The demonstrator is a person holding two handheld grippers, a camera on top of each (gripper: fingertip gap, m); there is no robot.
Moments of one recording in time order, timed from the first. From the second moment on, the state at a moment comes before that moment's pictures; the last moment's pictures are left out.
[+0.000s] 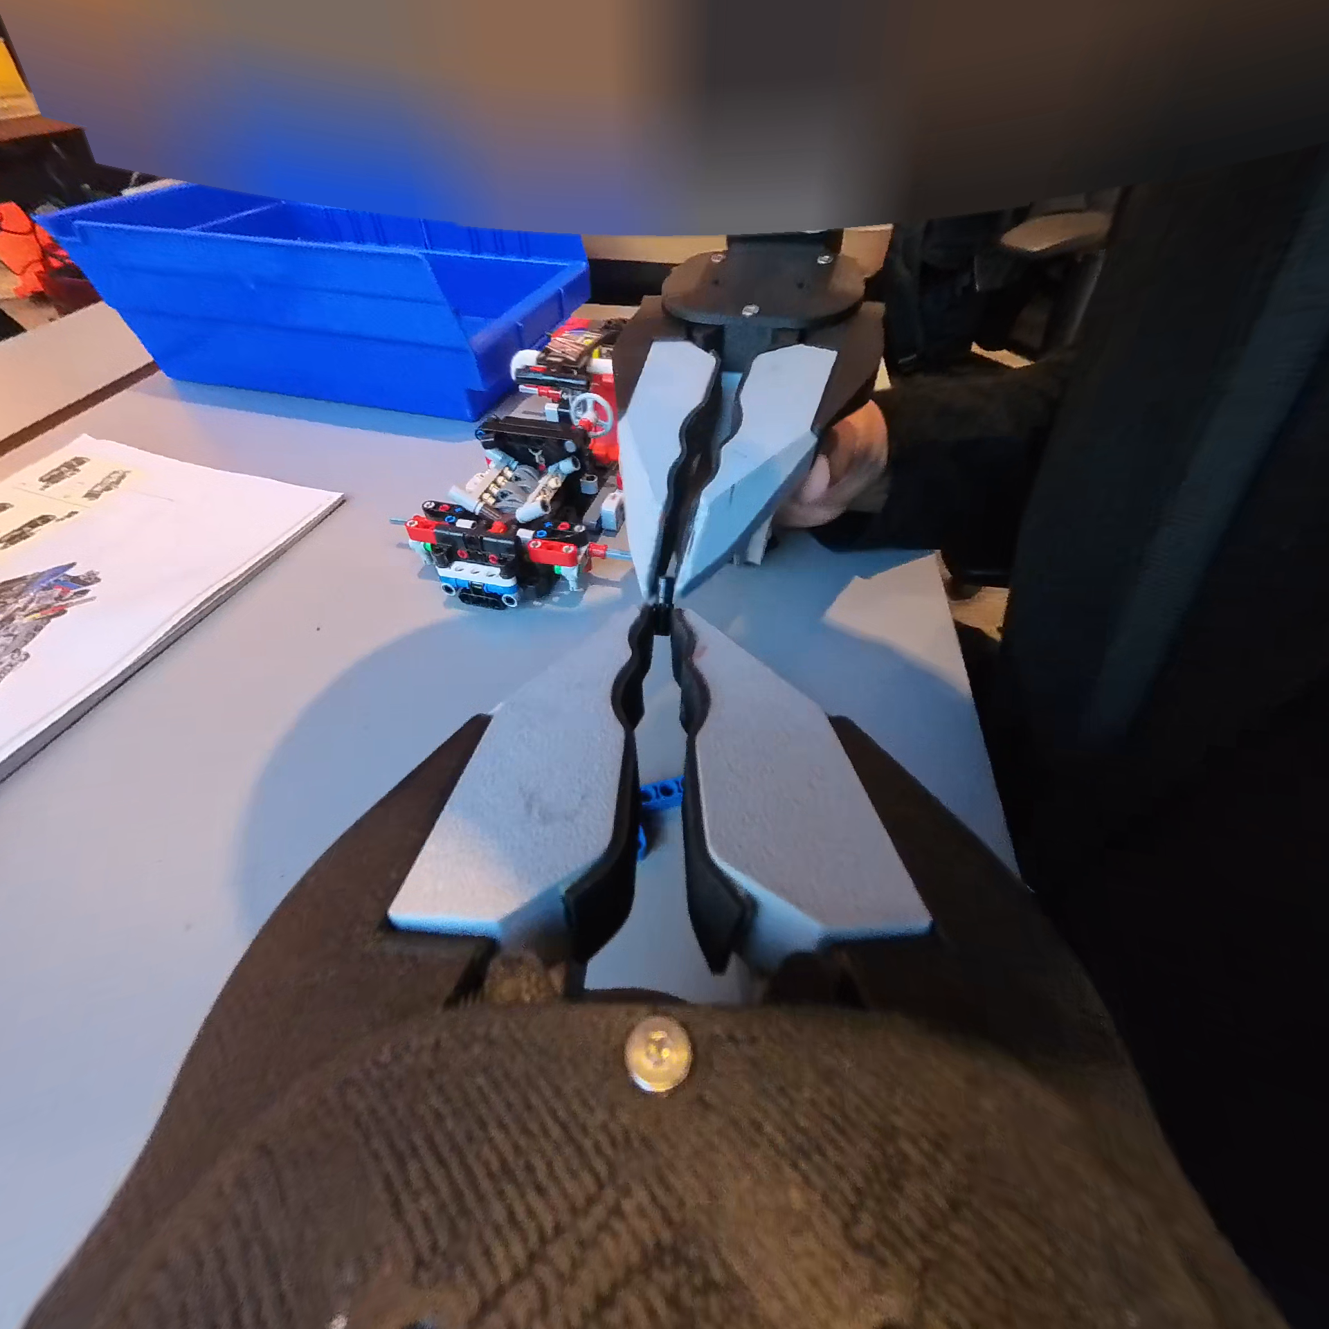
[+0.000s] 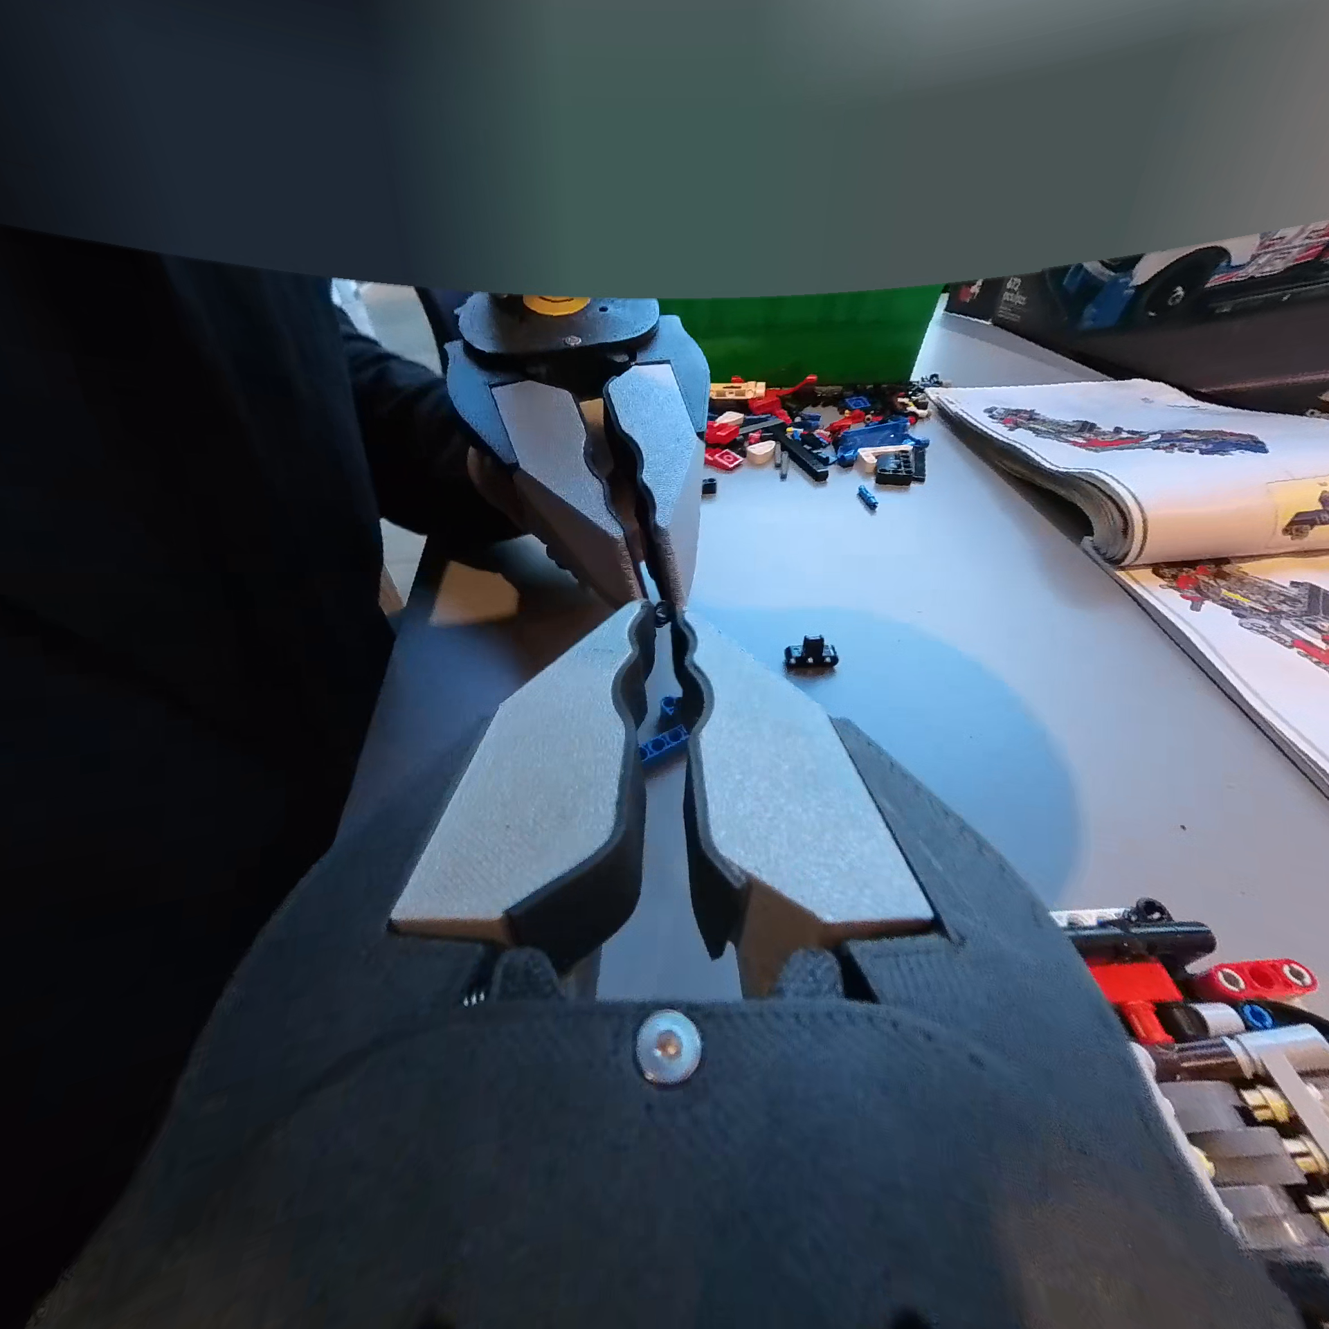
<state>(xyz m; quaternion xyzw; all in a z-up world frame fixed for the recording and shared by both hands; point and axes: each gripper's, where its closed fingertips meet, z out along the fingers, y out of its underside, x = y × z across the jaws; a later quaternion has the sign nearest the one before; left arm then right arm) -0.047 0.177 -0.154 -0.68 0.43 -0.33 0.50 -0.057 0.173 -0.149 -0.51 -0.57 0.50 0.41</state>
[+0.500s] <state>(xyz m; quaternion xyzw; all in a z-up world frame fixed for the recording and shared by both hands) -0.057 0.160 -0.153 -0.70 0.42 -0.29 0.49 -0.057 0.157 -0.148 -0.56 -0.55 0.48 0.40</state>
